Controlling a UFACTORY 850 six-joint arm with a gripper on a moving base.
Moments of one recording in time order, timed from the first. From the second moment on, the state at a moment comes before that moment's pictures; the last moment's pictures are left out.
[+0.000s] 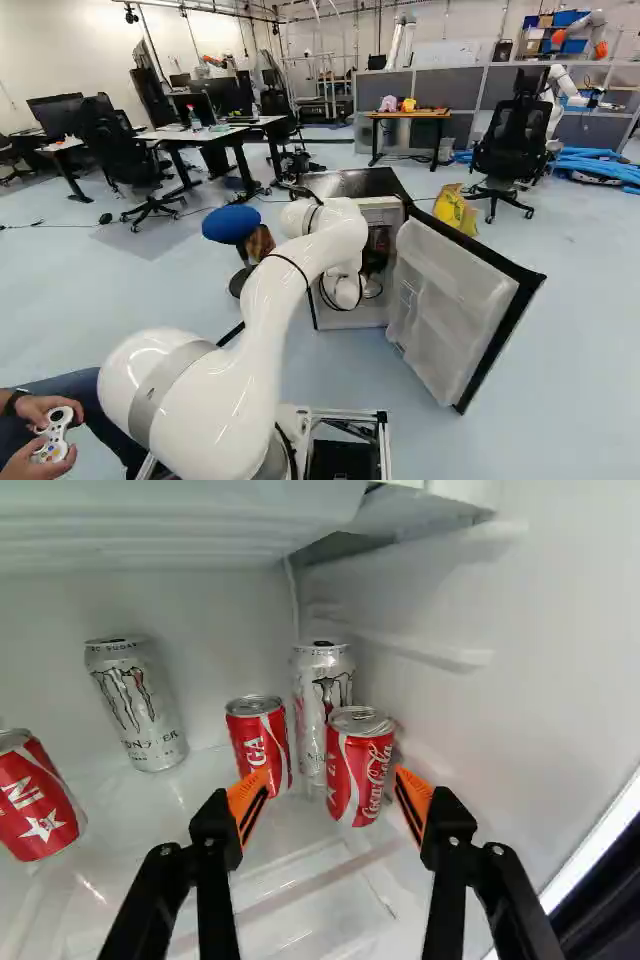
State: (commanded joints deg) arm -18.7 -88.6 -93.2 1.5 78.5 0.0
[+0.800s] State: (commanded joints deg) arm -19.0 -91.0 -97.5 1.5 78.5 0.0
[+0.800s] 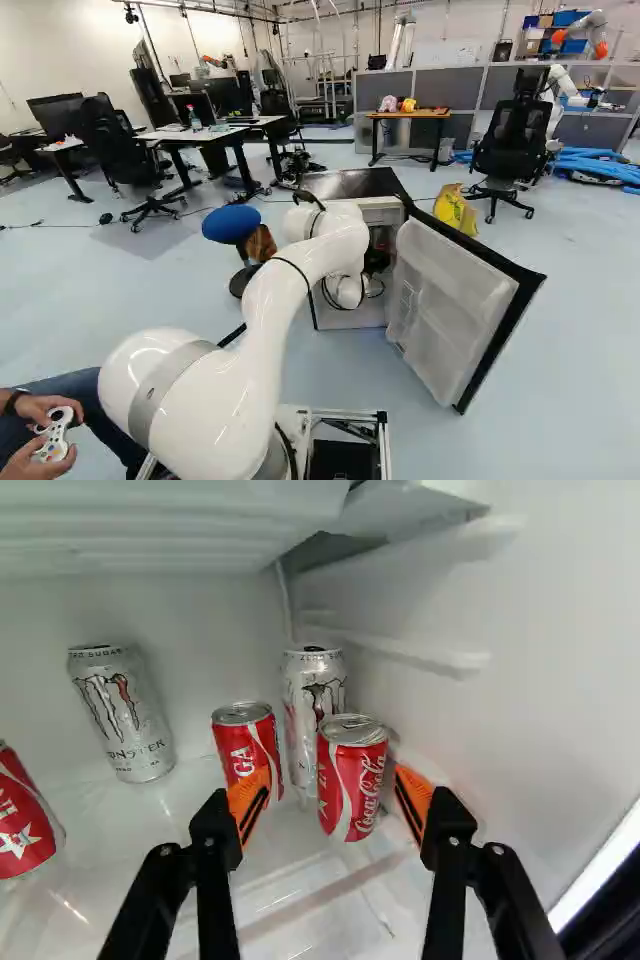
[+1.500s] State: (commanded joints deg) arm -18.6 -94.1 -103.0 1.5 78.5 0.0
